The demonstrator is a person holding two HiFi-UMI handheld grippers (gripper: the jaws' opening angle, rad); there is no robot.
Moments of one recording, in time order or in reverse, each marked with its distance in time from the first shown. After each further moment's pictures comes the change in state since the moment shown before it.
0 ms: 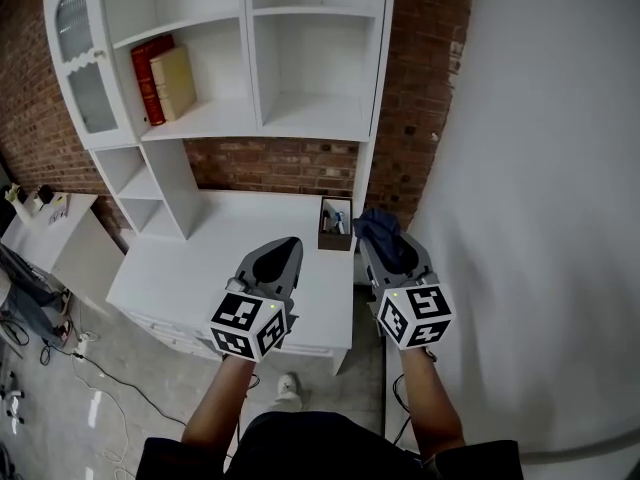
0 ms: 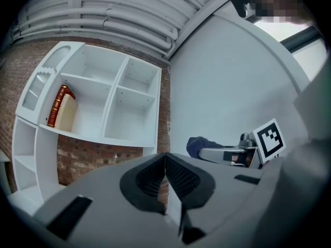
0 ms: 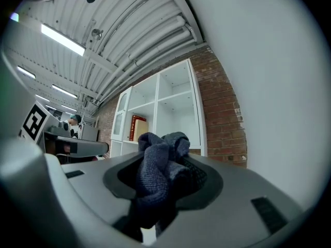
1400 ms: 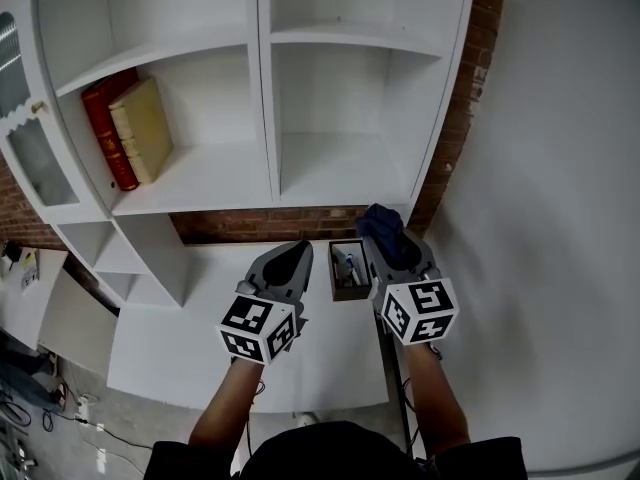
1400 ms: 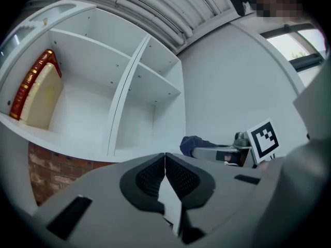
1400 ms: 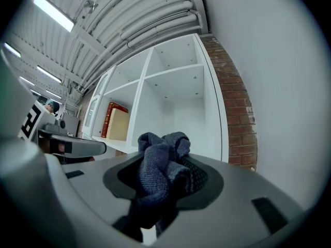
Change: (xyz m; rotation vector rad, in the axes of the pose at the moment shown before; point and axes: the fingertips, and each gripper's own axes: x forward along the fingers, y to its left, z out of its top) left arm 0.142 0.184 0.021 -0.047 -0.007 -0.184; right arm 0.226 -0.026 0.013 -0.065 0.042 -0.162
